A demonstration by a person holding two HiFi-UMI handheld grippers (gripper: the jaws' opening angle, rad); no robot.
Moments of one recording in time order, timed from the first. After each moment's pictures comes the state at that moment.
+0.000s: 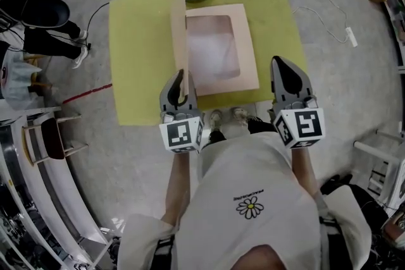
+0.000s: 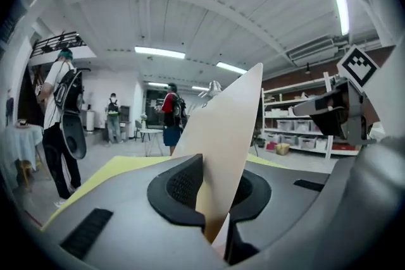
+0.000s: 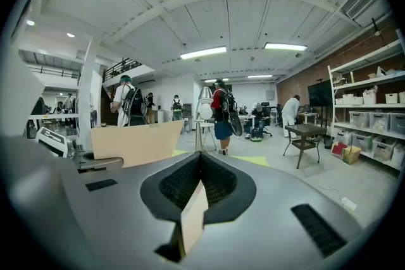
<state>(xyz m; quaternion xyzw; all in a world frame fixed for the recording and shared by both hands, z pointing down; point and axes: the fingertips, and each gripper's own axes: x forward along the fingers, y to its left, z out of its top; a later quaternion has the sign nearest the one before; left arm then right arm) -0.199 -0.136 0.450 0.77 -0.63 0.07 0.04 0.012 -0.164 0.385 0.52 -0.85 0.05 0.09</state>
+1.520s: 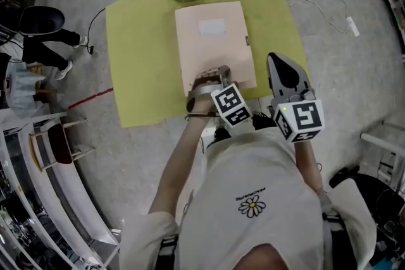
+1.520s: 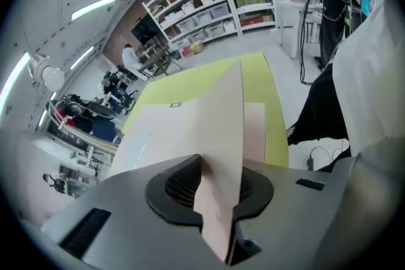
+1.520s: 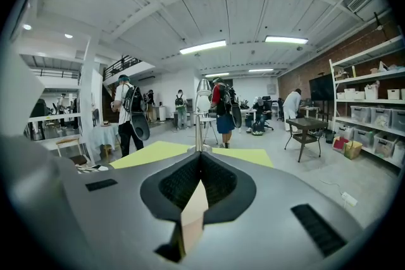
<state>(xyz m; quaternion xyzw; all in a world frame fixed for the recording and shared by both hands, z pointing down) -0.062 -0.145 0.589 0.76 -0.27 0.59 -0.08 0.019 -0.163 0.402 0.51 -0.85 0.07 0.10</state>
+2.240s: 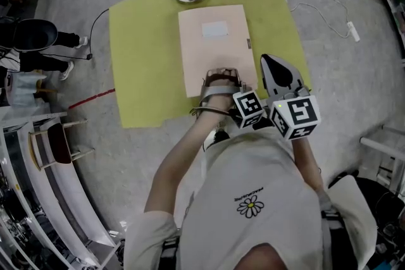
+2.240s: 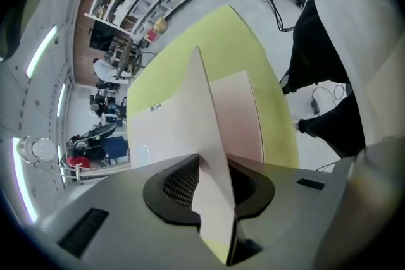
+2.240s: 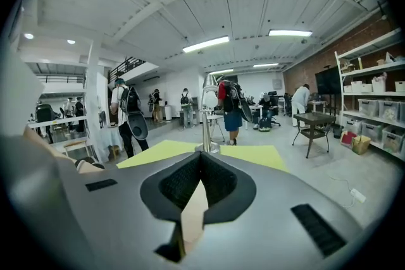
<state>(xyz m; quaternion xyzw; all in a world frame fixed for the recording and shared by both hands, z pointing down) -0.062 -0.145 0.604 0.63 -0.18 0.73 -0.21 0.001 -0.168 0.412 0.48 -0.87 0.09 0.10</state>
